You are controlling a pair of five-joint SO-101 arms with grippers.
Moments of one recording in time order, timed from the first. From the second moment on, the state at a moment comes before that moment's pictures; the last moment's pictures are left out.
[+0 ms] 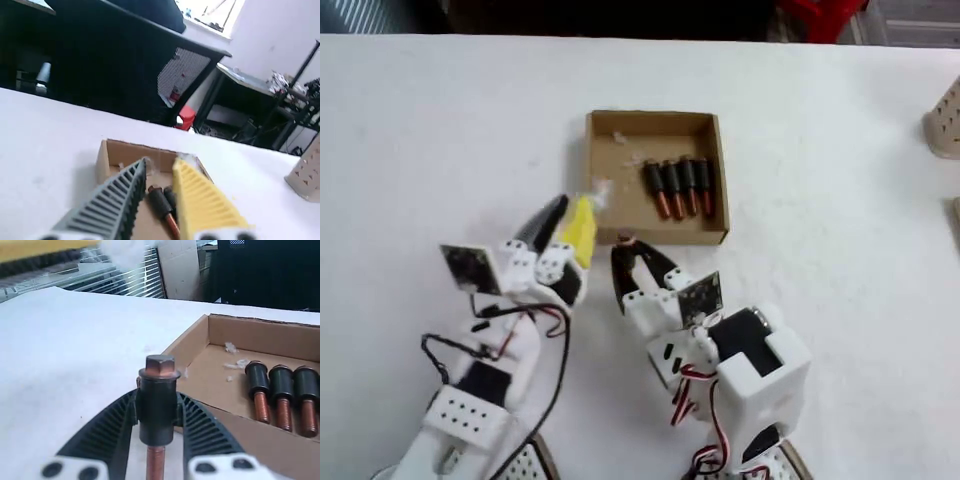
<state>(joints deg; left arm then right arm) 14.3 -72.2 97.1 -16.3 24.6 -32.5 16.6 88.5 -91.0 -4.4</state>
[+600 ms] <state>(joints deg) 5.7 -103.6 97.1 31.0 24.7 -32.5 16.6 88.5 -91.0 -4.4</state>
